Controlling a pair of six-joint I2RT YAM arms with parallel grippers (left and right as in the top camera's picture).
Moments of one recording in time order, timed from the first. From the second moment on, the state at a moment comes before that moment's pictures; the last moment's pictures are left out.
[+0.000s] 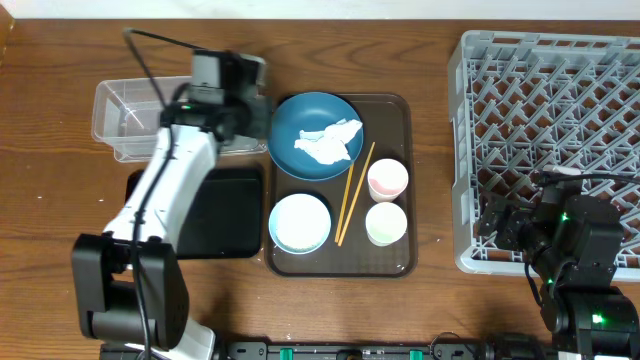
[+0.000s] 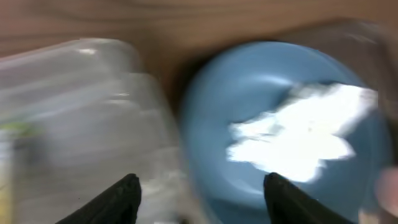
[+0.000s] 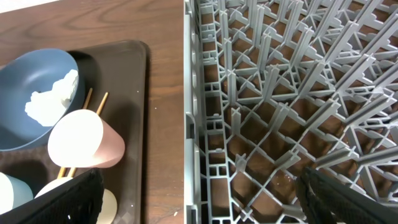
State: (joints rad) left arm -0.15 1.71 1.30 -0.54 0.22 0.05; right arm -0.04 0.69 0.75 -0.74 -0.08 0.18
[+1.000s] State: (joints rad) left arm -0.42 2.00 1.29 -0.42 0.29 0.02; right arm -0.04 0.69 0.75 -0.75 -0.08 0.18
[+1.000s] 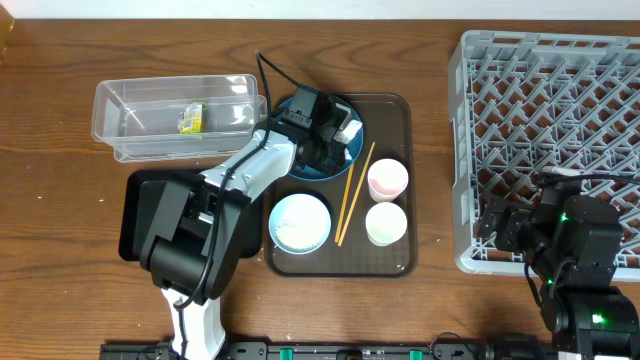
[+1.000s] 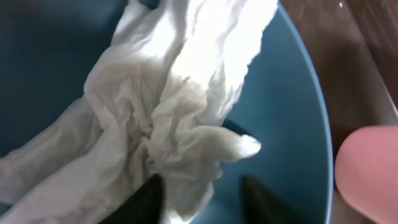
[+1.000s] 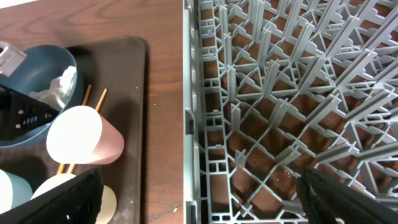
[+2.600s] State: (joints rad) left arm -0.42 1.99 1.28 -0.44 0.24 0.01; right arm -0.04 0.69 0.76 -0.76 -0.08 0.18
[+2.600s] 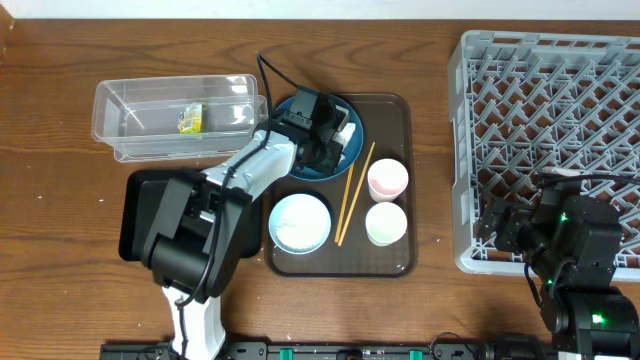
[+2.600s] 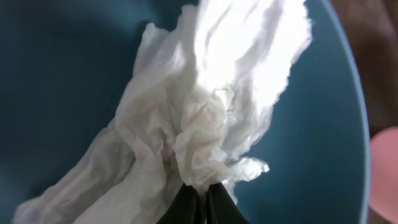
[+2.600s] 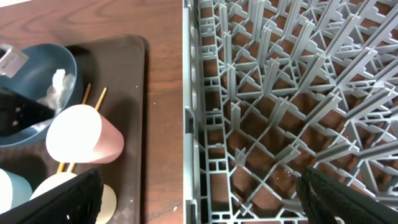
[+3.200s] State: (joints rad) left arm -0.13 1.63 1.28 -0.50 0.03 0.02; right arm -0.04 0.69 0.76 -0.76 -0.08 0.18
